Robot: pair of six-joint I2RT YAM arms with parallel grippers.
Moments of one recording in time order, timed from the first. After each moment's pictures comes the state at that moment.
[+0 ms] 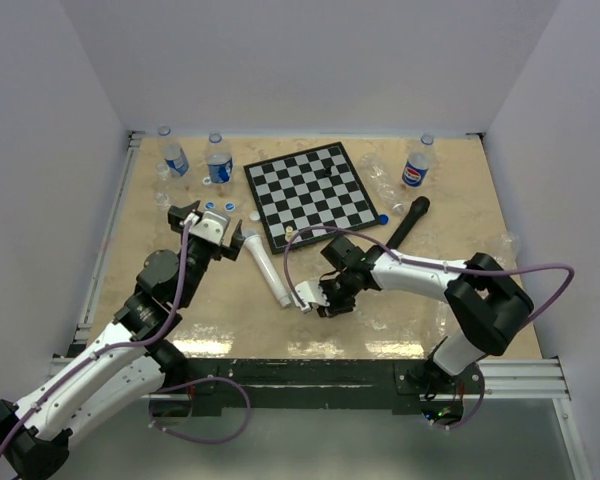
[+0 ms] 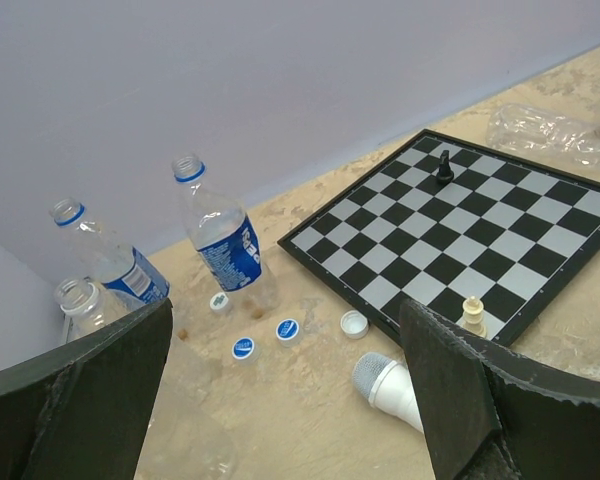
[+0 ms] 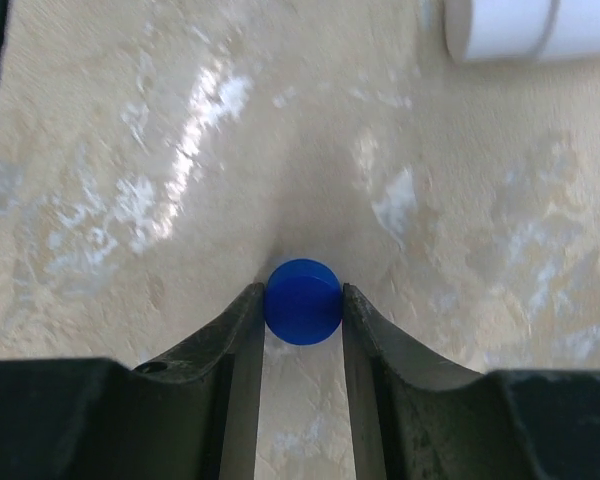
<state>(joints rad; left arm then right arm) -0.67 0.63 0.56 0.15 -0.37 0.32 0.81 1.58 0.84 -0.51 -0.47 -1.07</state>
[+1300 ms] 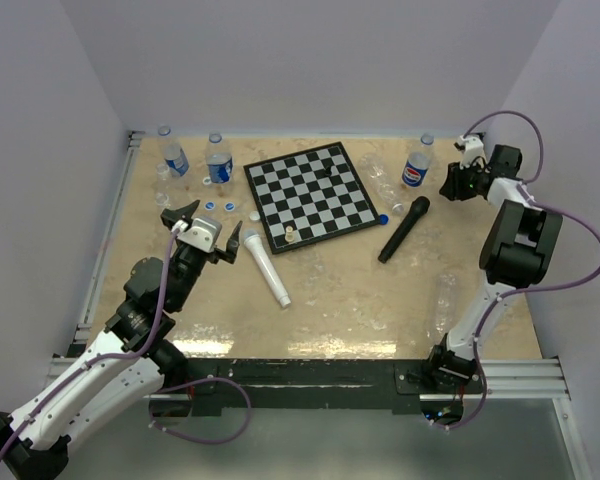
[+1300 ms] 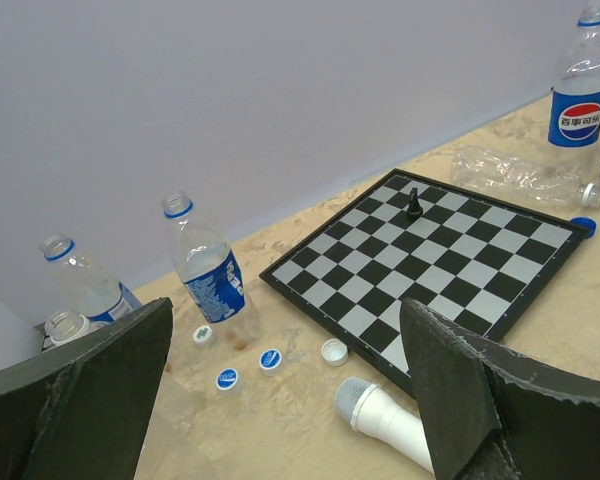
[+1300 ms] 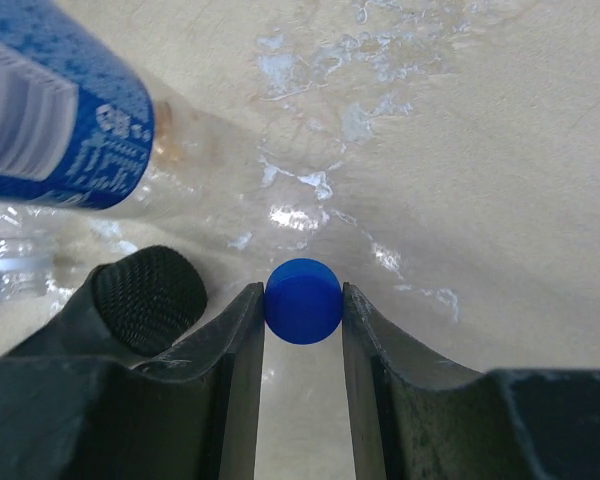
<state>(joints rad) -0.67 0.55 0.56 0.15 -0.29 0.31 -0.34 2.01 1.46 -0.26 -0.54 -0.46</state>
